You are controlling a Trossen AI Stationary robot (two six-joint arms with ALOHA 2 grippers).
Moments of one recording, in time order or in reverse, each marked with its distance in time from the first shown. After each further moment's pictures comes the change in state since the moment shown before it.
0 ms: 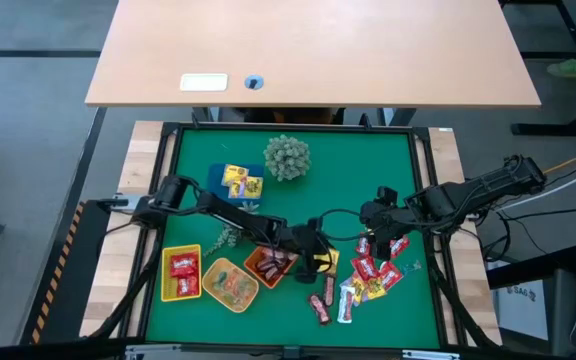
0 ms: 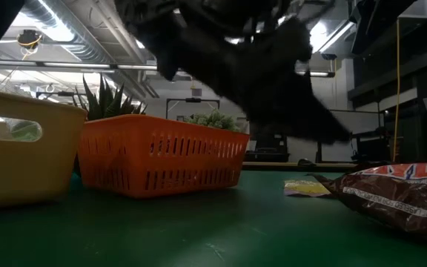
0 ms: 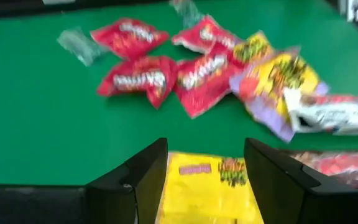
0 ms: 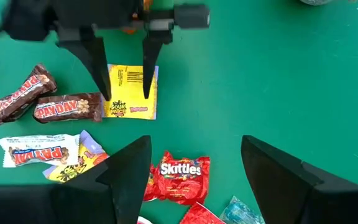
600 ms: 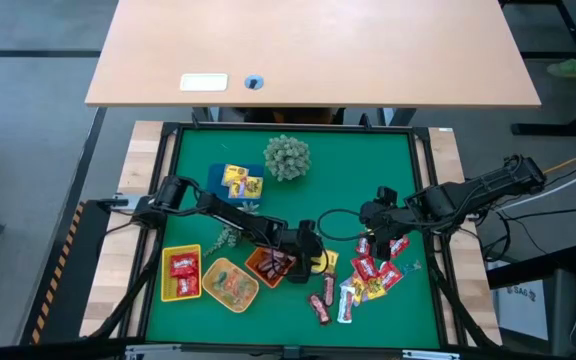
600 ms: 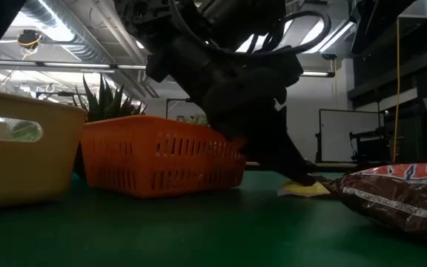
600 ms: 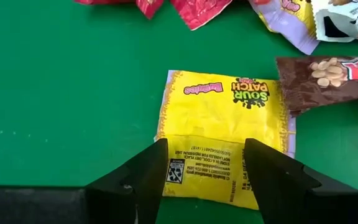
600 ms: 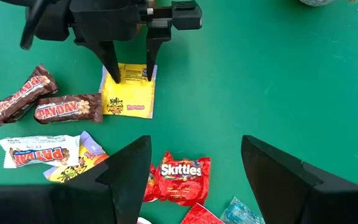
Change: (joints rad) left arm -0.004 0.008 0.001 -0.220 -0.005 -0.012; right arm 0.000 0.000 0.000 0.004 0.000 0.000
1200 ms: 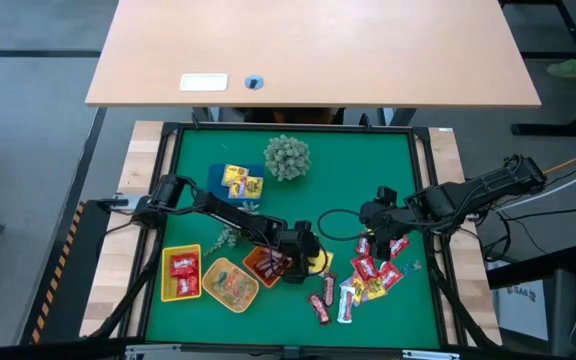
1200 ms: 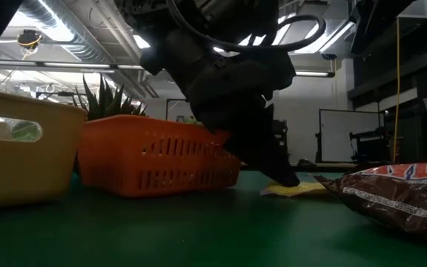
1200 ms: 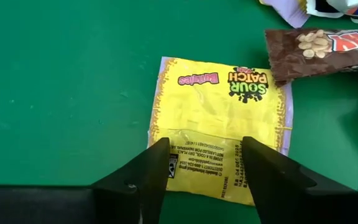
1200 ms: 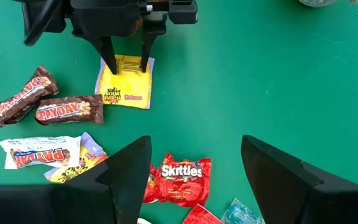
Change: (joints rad) left arm 0.001 -0.015 0.003 -0.139 0.032 -0.043; right arm 0.000 0.000 0.000 0.004 0.000 0.000
